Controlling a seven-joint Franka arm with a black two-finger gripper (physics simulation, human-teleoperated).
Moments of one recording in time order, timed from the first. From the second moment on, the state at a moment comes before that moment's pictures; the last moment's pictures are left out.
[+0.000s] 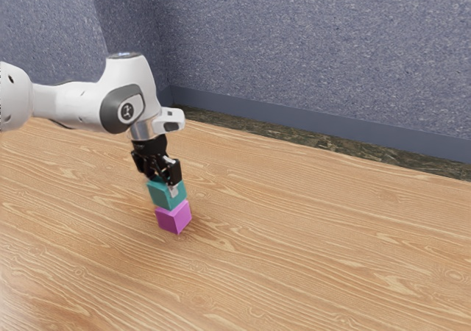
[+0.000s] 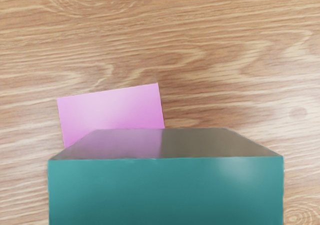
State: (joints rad) arm 0.27 0.17 -0.25 -2.00 -0.04 2.12 0.19
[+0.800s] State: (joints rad) arm 0.28 0.19 -0.22 -2.00 0.00 2.20 0.15
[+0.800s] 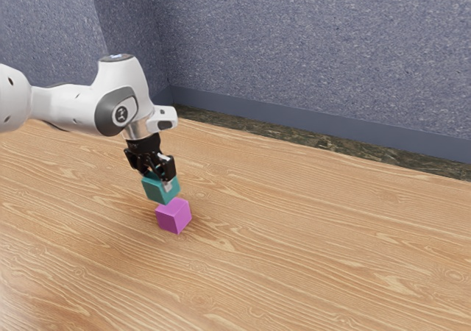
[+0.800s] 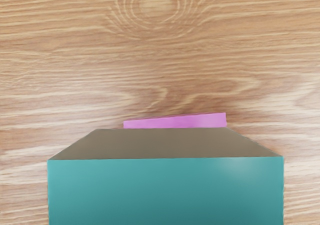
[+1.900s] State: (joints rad) arm 0.27 0.22 -0.22 -1.95 0.02 2.14 0.10
